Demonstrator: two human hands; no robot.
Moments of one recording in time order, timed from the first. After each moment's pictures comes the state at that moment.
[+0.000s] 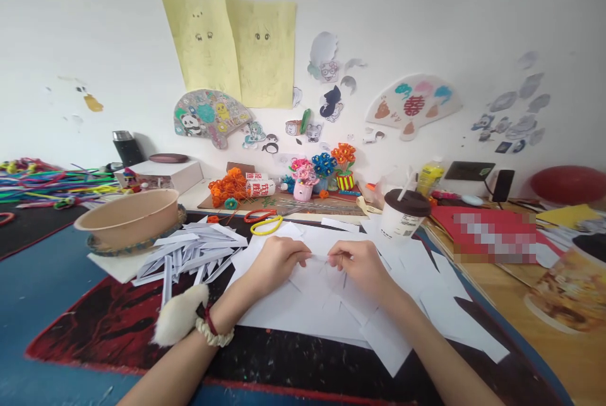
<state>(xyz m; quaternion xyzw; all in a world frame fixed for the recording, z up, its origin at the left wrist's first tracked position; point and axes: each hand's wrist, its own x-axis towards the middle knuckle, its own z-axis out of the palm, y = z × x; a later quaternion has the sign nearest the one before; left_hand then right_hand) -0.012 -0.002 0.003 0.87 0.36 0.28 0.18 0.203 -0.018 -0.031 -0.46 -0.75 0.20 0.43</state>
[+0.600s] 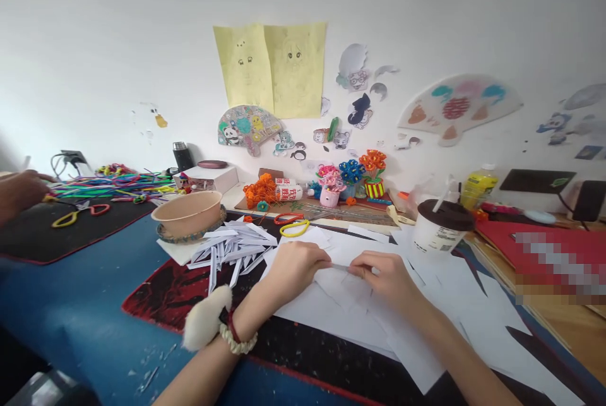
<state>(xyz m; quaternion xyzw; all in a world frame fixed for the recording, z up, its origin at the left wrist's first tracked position) -0.024 -0.029 0.016 0.88 0.42 0.23 0.05 0.201 -0.025 -0.031 -0.39 -0.81 0.16 0.40</state>
